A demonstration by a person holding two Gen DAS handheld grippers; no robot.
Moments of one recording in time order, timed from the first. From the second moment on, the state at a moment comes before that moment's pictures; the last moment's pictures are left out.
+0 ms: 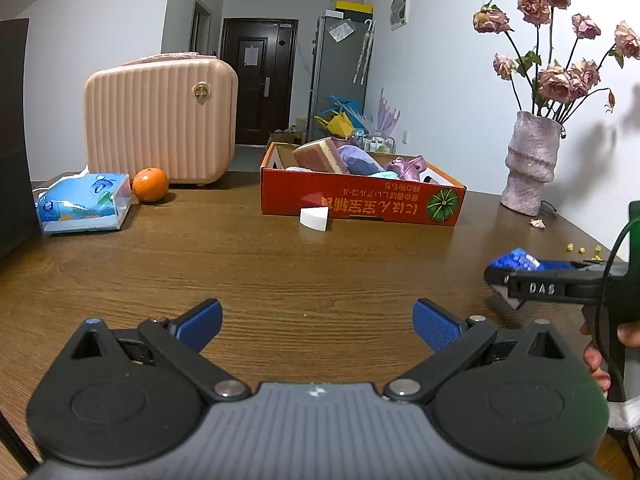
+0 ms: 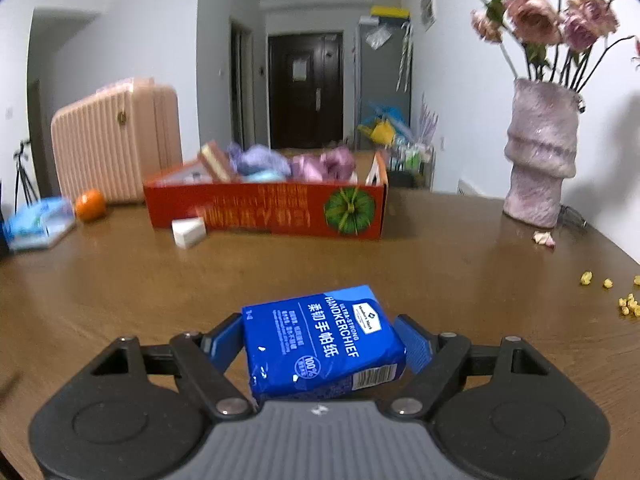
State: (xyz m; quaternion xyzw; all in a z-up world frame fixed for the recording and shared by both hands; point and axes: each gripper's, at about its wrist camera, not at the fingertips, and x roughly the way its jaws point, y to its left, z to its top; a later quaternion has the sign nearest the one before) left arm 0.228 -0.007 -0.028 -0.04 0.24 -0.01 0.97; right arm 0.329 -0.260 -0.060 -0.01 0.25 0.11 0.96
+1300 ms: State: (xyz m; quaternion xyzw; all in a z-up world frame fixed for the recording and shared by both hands) left arm 0.383 -0.002 -0.046 -0.02 0.27 0.06 0.96; right arm 0.361 -0.256 -0.052 0.04 0.18 0.06 0.98
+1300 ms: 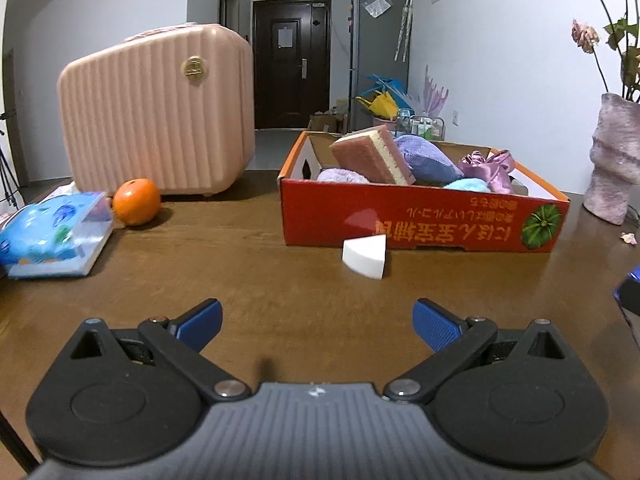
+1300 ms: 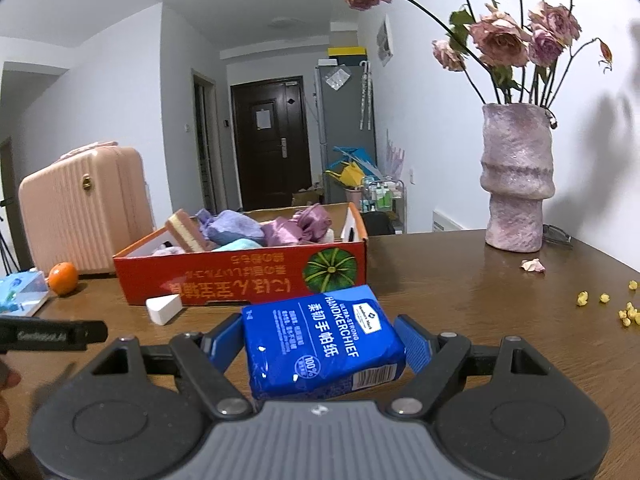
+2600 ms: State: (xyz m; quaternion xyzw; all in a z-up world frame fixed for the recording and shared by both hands) left arm 0.526 -0.012 -0.076 0.08 0.32 -0.05 0.94; right arm 0.375 -0.264 -0.059 0.03 0.20 0.02 0.98
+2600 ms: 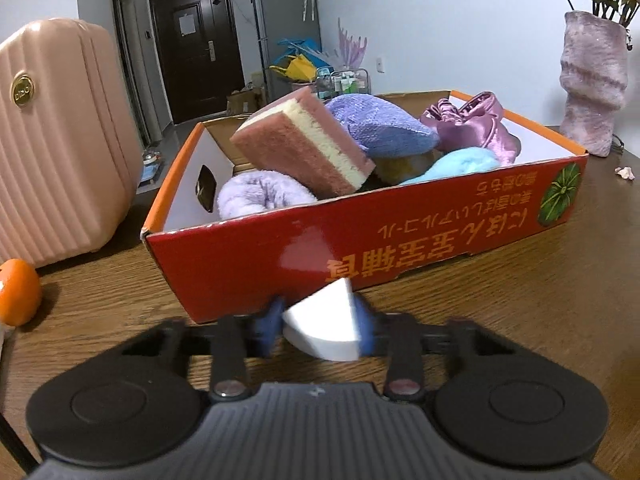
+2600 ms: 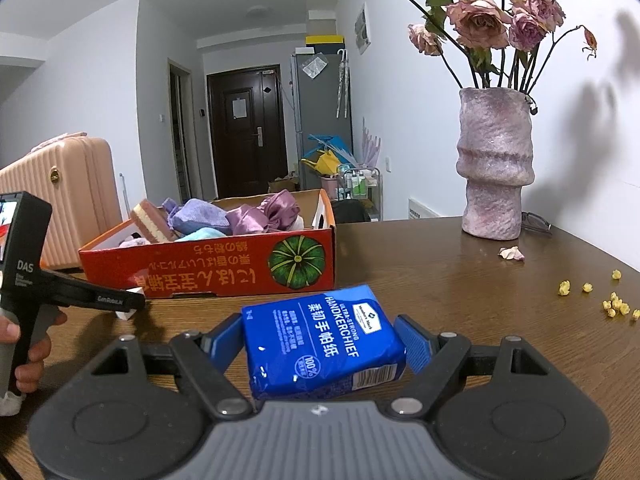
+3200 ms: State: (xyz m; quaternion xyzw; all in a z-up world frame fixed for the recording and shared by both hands) left arm 0.457 -0.011 -0.053 0.08 0.24 -0.04 0.97; right arm 0.368 -0.264 -0.054 0.04 0.19 0.04 0.98
